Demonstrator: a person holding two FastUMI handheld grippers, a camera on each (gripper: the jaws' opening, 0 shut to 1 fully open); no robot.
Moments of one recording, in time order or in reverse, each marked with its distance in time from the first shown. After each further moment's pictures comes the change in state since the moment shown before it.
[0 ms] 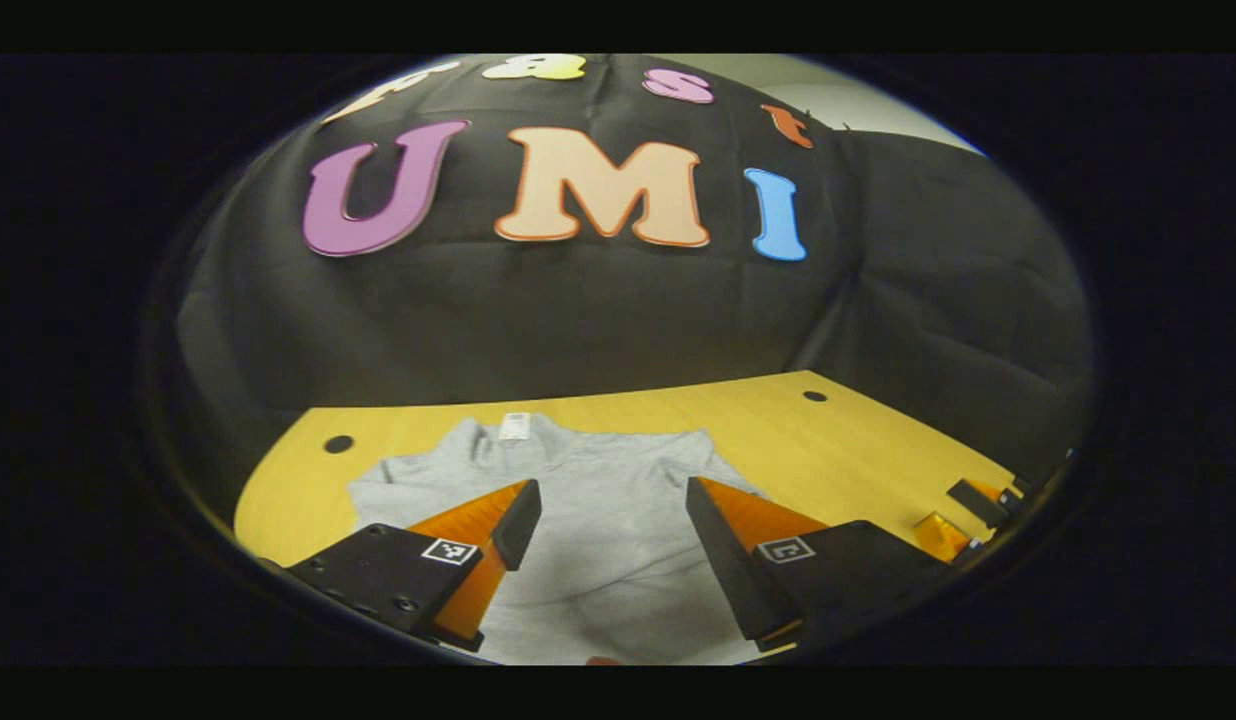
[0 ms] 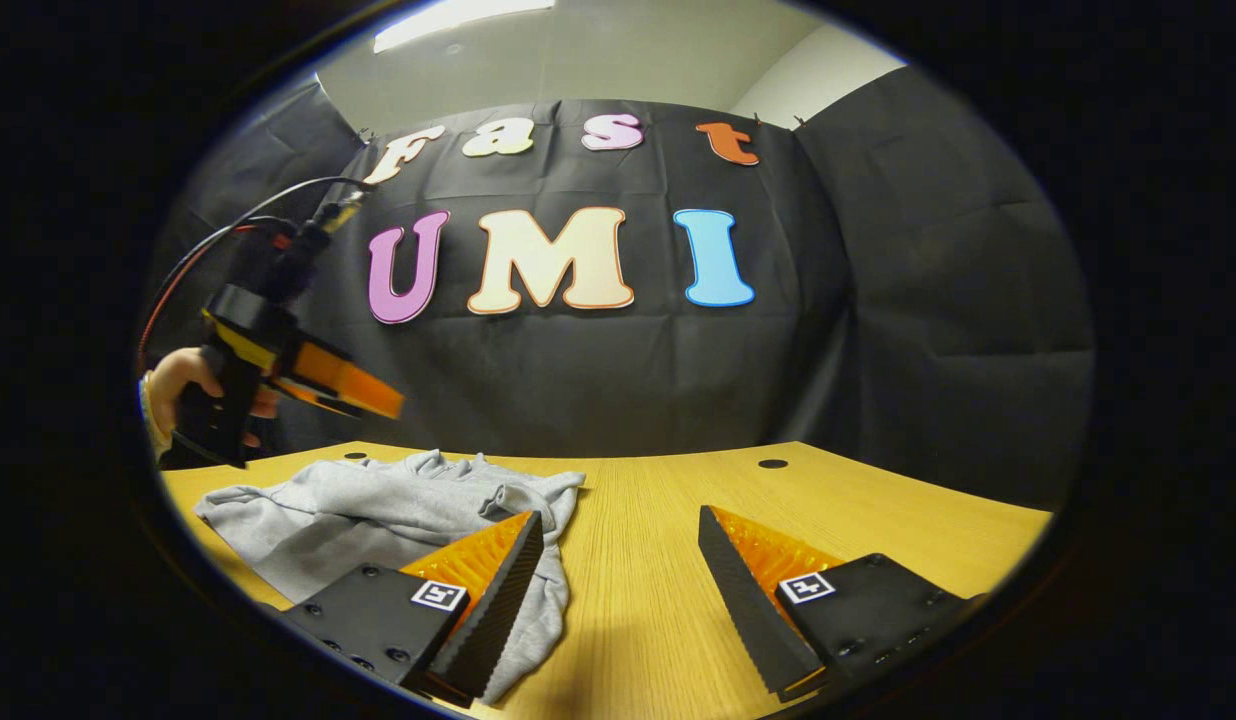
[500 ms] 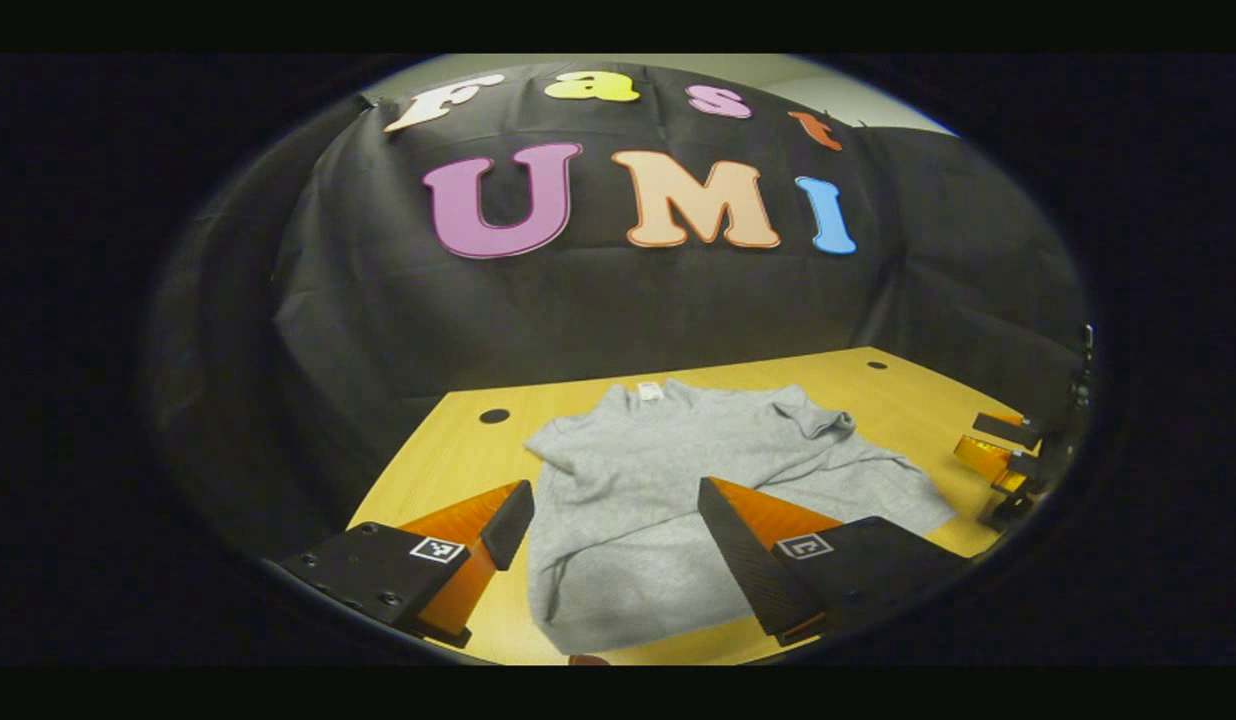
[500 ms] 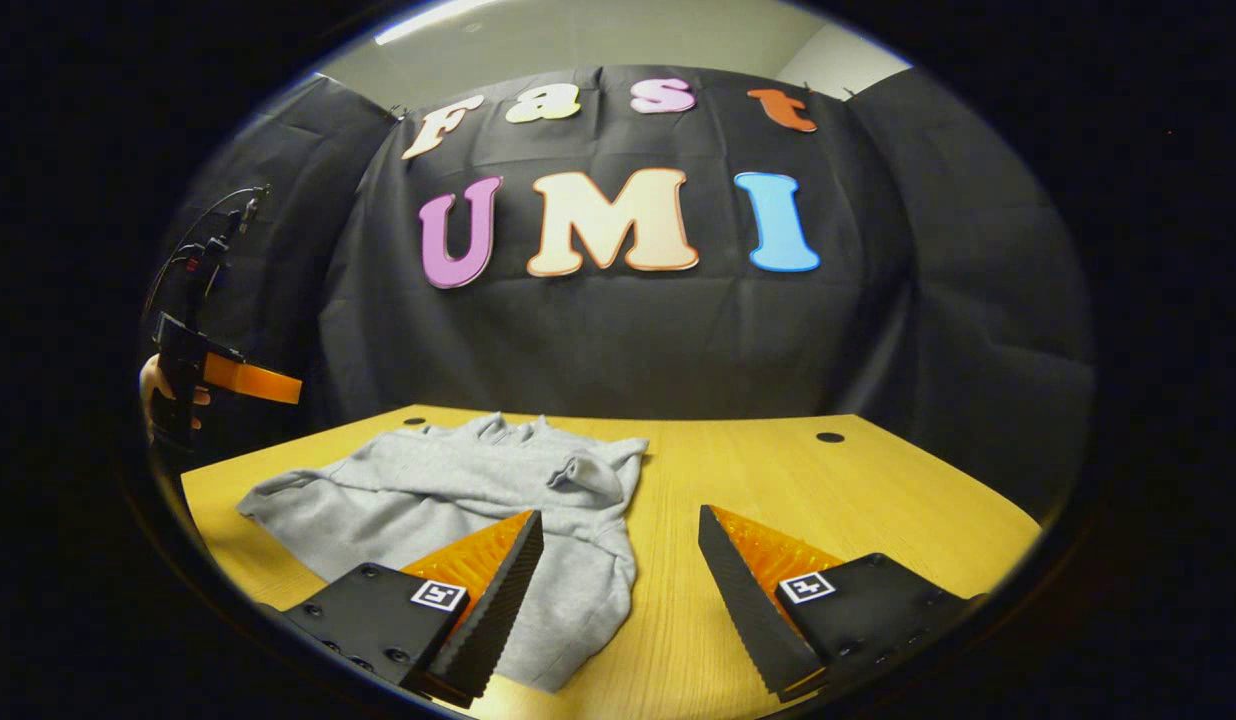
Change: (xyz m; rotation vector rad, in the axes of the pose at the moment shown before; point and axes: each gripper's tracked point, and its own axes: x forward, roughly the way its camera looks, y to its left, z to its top) left arm -0.129 0.103 -0.064 0.009 0.060 0.156; right arm -0.023 0.057 -0.009 -0.039 0.205 0.198
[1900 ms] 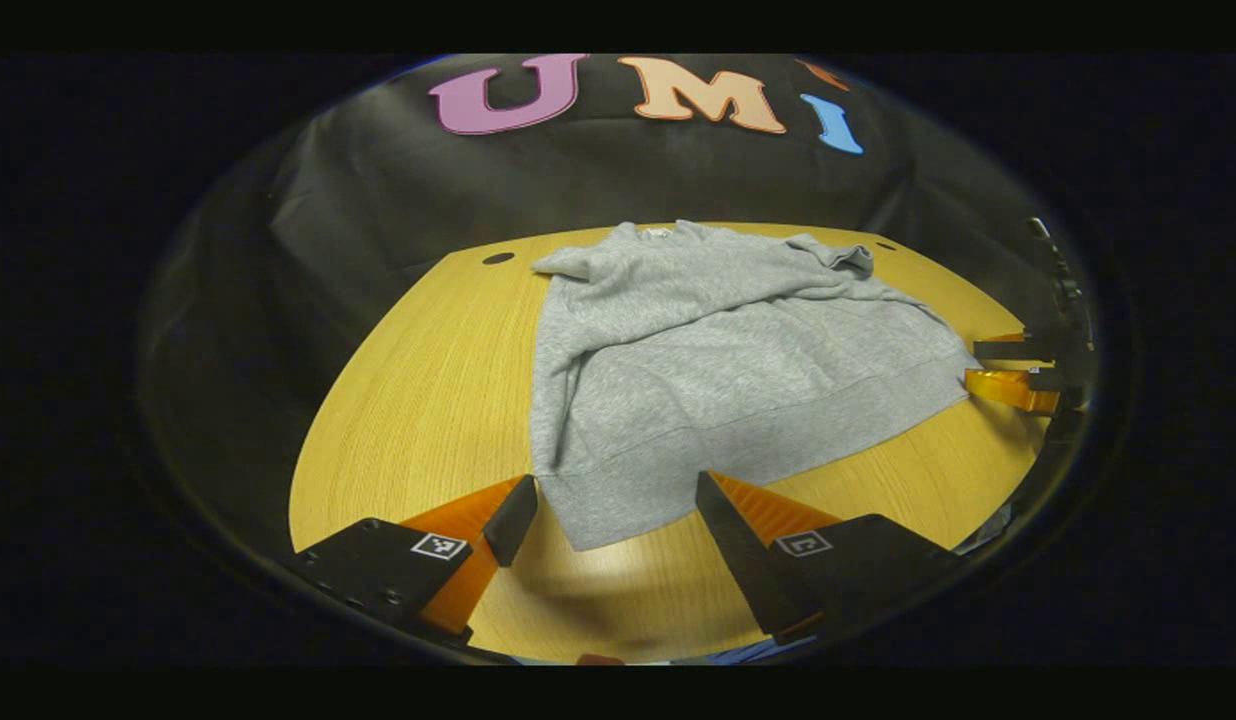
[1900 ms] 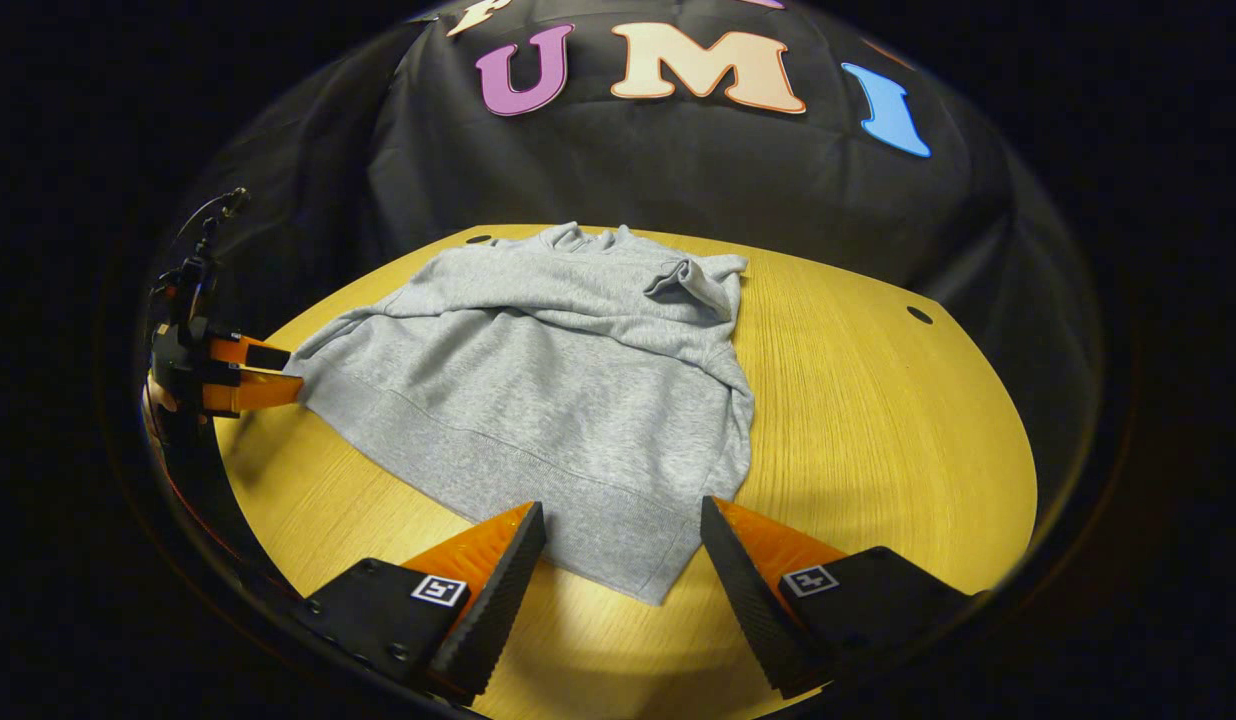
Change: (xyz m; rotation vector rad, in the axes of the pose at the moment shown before) left arm -0.033 0.003 -0.162 0.003 0.392 -0.024; right arm -0.014 0.053 -0.100 -0.102 0.518 0.128
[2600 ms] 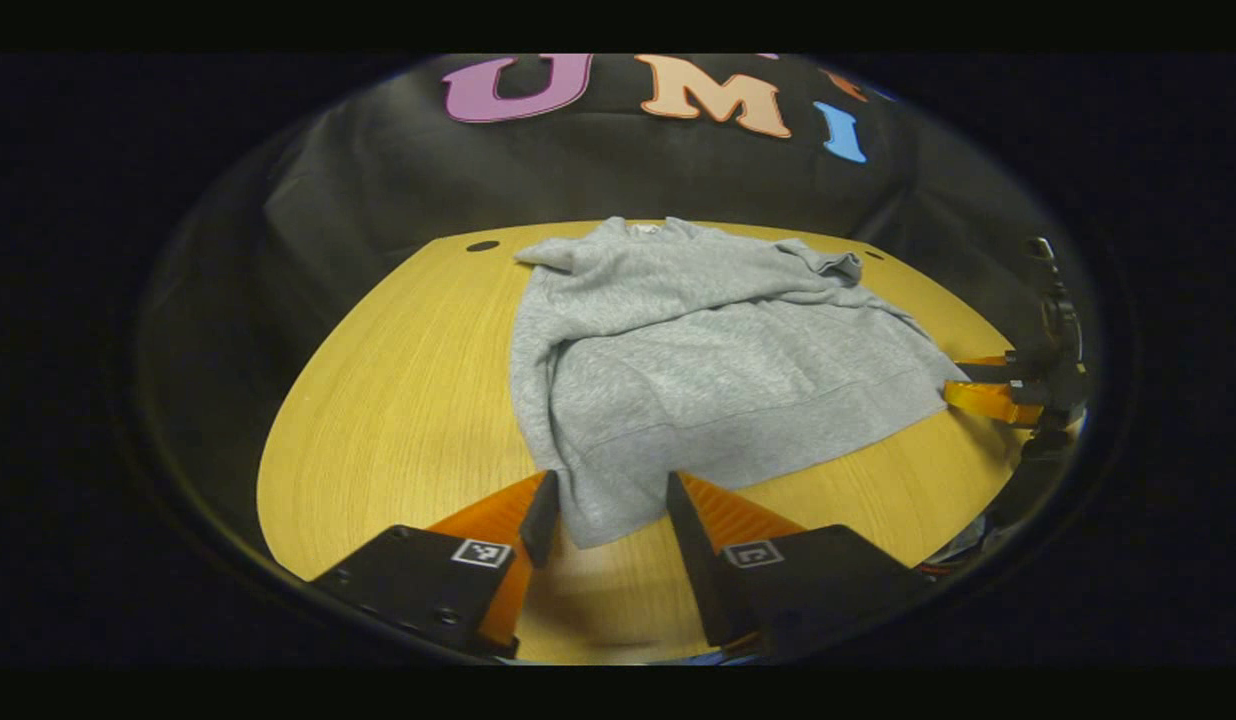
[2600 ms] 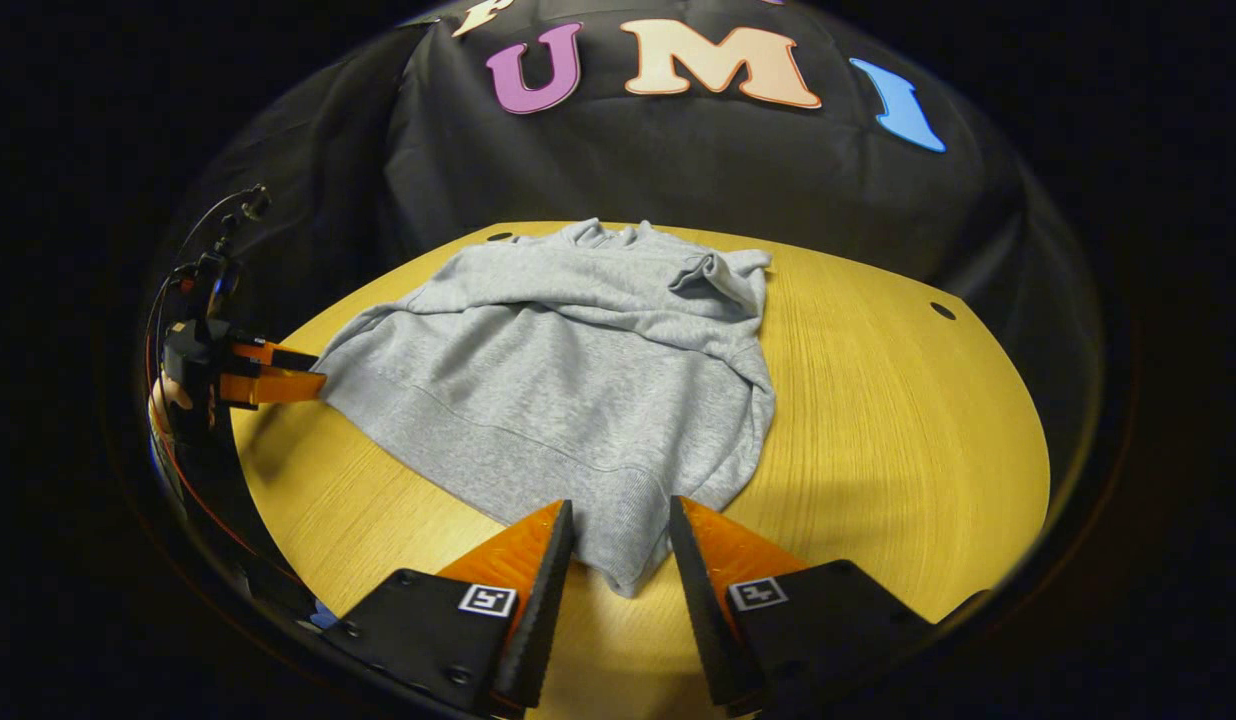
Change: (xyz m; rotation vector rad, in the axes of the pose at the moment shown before) left arm 0.002 -0.021 -0.001 -0.053 0.009 -0.086; right arm 0.000 0.017 -0.002 -0.031 -0.004 0.069
